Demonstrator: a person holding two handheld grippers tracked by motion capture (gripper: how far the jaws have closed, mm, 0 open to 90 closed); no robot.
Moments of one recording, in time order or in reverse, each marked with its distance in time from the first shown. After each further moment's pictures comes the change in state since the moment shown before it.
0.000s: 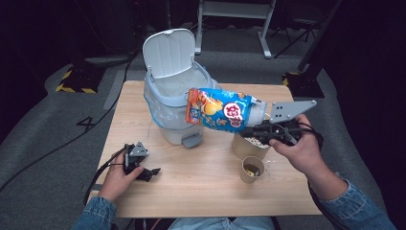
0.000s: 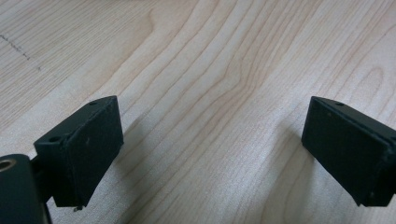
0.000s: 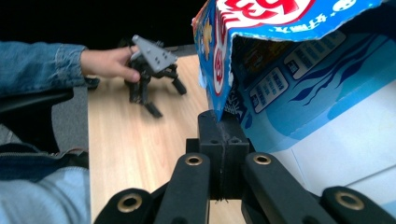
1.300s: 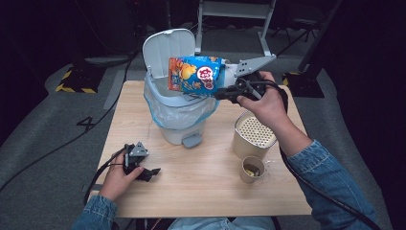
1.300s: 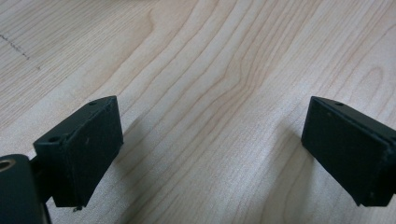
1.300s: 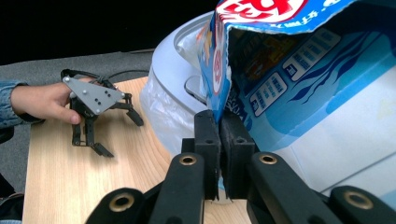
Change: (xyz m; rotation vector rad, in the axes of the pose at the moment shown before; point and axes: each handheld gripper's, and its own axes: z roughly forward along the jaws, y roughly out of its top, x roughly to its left) left arm 0.000 0.000 0.000 0.002 -0.001 0.002; right arm -0.068 0.070 0.066 0.043 -0.049 0.013
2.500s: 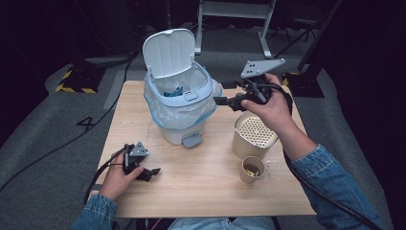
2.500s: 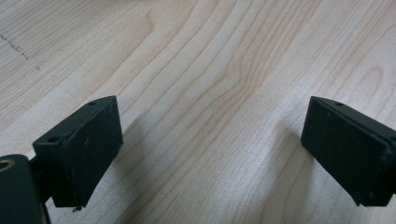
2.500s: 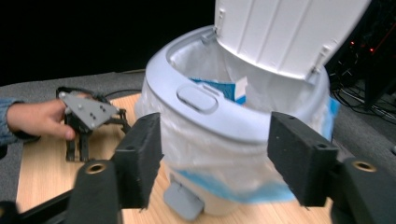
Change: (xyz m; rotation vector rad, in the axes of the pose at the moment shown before) left arm 0.000 0.000 0.000 -0.001 -0.002 -0.002; right arm 0.000 -0.014 -0.012 -0.090 -0.037 0.023
